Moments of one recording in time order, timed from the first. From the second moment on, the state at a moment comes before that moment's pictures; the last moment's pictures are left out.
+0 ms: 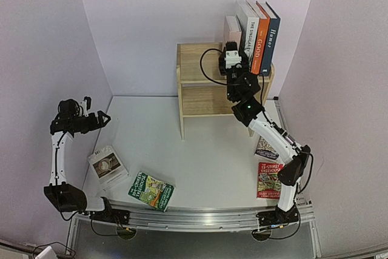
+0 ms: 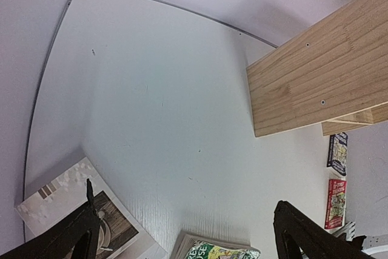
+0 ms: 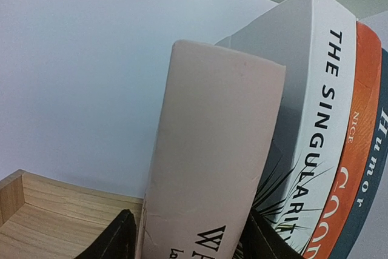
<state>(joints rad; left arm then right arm) 0.22 1.30 1.46 -0.99 0.52 -0.11 0.71 1.93 2.10 0.37 0.67 -0.59</state>
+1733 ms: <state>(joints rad) 0.22 1.30 1.46 -0.99 0.59 -0.13 0.78 2.09 2.14 0.68 0.72 -1.13</state>
